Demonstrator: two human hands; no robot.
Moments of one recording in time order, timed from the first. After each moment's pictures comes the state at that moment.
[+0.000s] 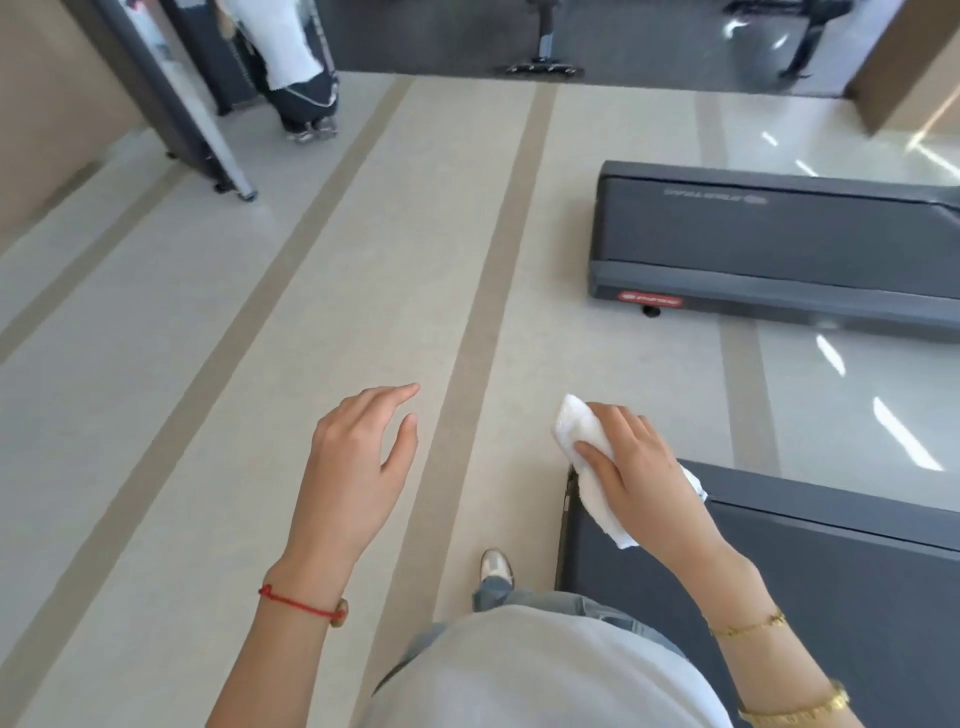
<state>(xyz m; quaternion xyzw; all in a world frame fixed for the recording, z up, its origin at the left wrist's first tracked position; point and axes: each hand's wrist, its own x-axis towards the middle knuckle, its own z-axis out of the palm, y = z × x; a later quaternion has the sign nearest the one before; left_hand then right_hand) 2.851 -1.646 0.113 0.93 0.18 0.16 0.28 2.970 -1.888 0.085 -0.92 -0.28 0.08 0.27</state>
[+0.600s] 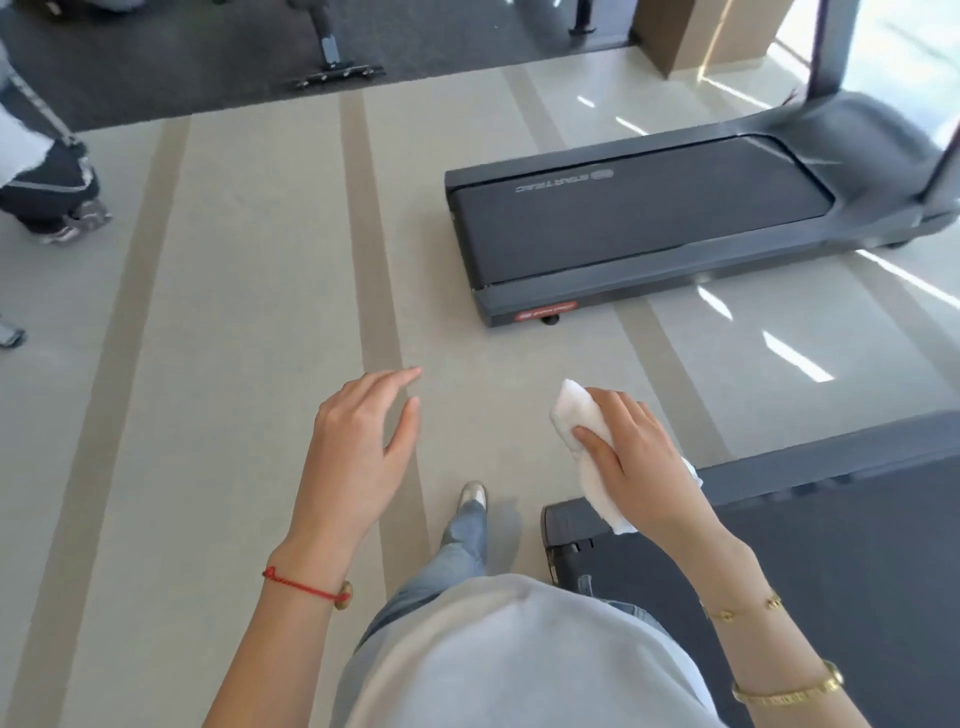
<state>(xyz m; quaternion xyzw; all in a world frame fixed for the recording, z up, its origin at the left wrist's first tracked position) 3.229 -1.569 0.100 0.95 -0.03 0.08 0.31 3.232 -1.834 0.073 -0.95 -0.06 0.05 0.30</state>
